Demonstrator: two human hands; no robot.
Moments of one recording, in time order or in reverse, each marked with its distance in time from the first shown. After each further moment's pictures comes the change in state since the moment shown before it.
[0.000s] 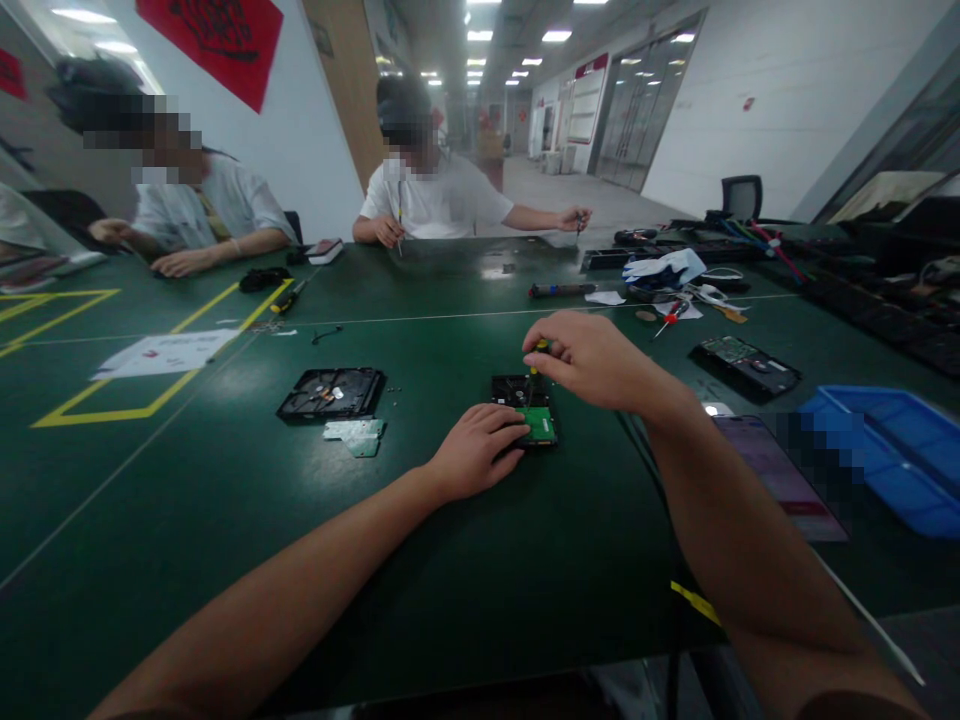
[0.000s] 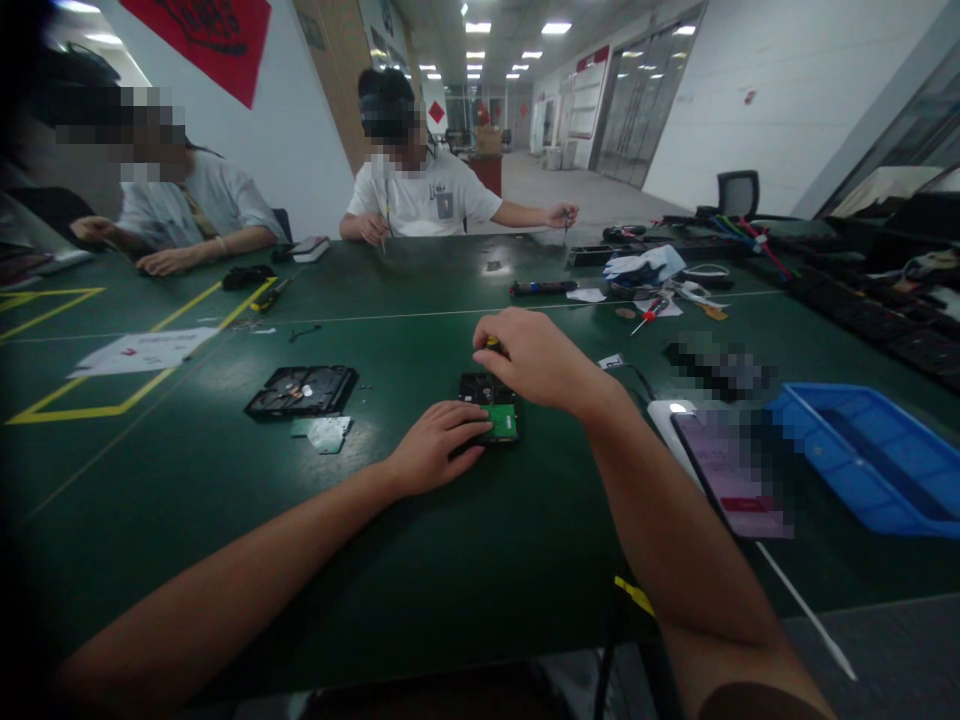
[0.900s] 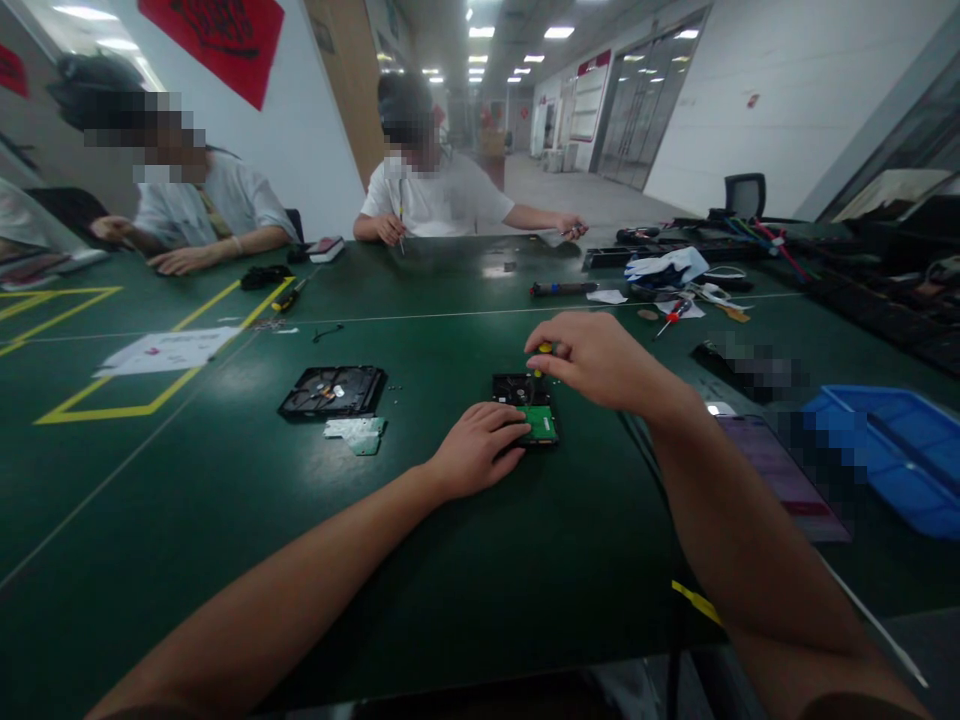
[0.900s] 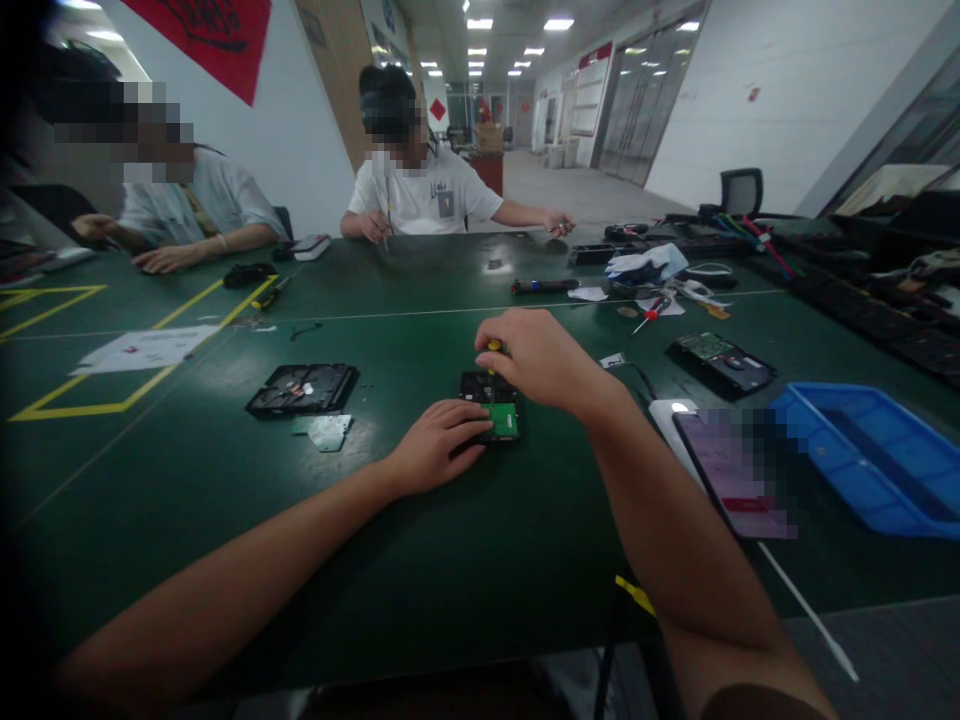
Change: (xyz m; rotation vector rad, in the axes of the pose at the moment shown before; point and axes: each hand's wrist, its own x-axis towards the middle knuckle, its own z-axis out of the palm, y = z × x) left_hand 0.000 0.000 0.001 0.001 0.005 -0.004; right_hand 0.000 -0.003 -0.003 -0.037 -0.021 0.002
